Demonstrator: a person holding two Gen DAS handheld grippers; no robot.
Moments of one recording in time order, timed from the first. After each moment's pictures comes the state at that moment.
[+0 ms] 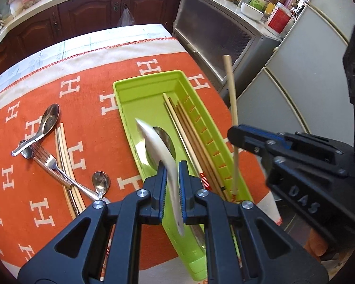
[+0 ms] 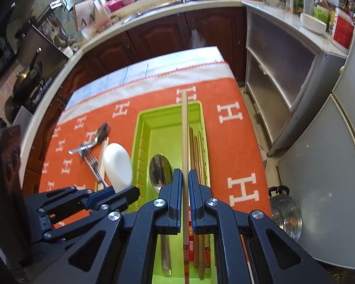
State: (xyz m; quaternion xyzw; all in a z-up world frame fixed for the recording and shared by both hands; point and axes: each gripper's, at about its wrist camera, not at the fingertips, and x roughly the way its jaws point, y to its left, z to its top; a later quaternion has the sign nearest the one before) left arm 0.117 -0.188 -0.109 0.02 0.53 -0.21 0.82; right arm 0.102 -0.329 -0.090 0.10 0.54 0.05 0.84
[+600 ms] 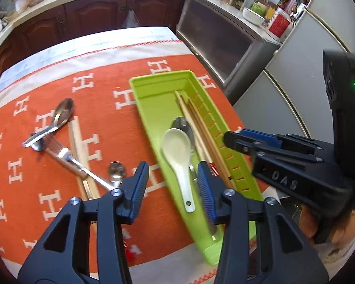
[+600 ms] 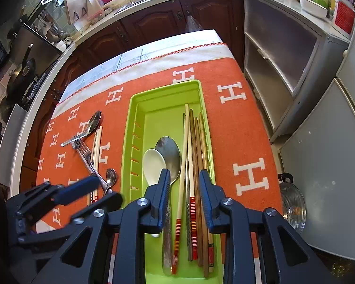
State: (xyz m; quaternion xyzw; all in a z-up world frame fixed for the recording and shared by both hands) left arm 0.102 -0.149 -0.097 0.01 0.53 -0.20 0.83; right arm 0.105 -0.317 -0.118 0.12 0.56 0.03 0.82
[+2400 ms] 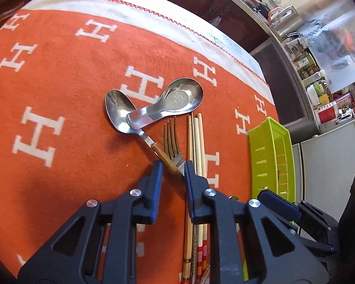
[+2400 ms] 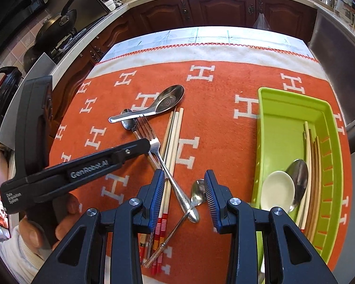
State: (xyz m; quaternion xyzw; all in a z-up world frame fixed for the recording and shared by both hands) left arm 0.180 0.025 -0.199 -0.24 0.54 -0.08 0.80; right arm 0.153 -0.139 -0.143 0.04 0.57 0.17 0.80
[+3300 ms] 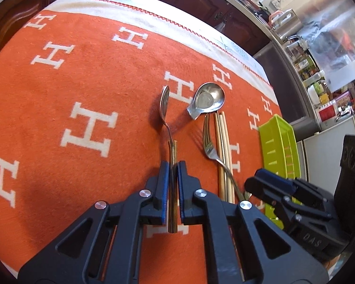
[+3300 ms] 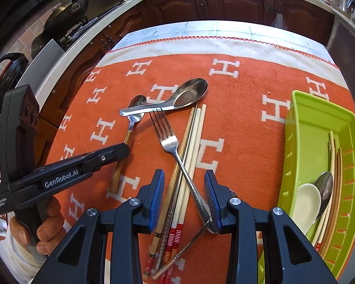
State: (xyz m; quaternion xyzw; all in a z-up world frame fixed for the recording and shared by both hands) left arm 0.148 0.073 -0.194 -0.22 0.53 -0.08 0.81; right arm 0.159 -0.106 -0.158 0.02 0.58 0.21 0.79
